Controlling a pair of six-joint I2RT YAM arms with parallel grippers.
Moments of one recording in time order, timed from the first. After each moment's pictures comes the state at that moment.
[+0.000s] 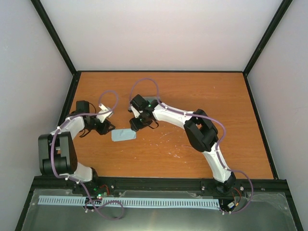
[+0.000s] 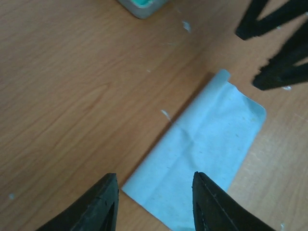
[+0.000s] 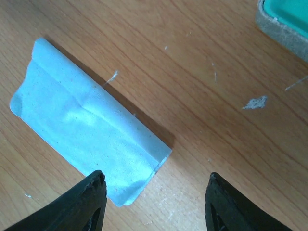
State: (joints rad) left arm 0.13 1.43 0.76 -0.54 0.60 0.77; right arm 0.87 2.21 1.76 -0.67 -0.24 0.25
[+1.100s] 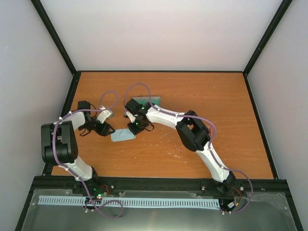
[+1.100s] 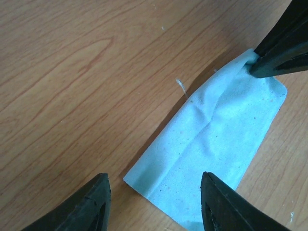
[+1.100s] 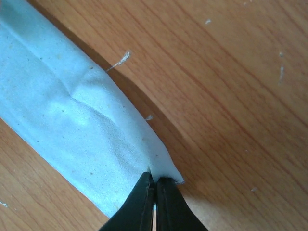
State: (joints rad) left arm 0.17 1.61 0.85 -0.63 0.59 0.77; right arm 0.91 2.34 1.88 -0.77 -0.24 0.18
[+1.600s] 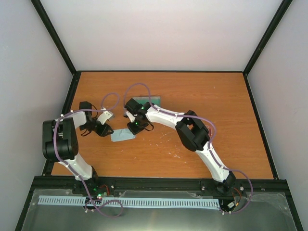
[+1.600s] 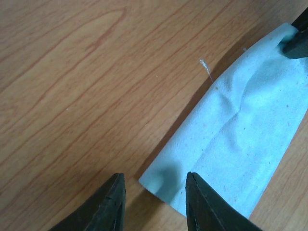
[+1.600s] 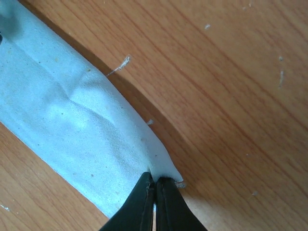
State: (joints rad) left arm 0.15 1.67 0.85 -0.61 0.52 0.79; right arm 0.91 2.35 1.89 -0.77 -0.24 0.19
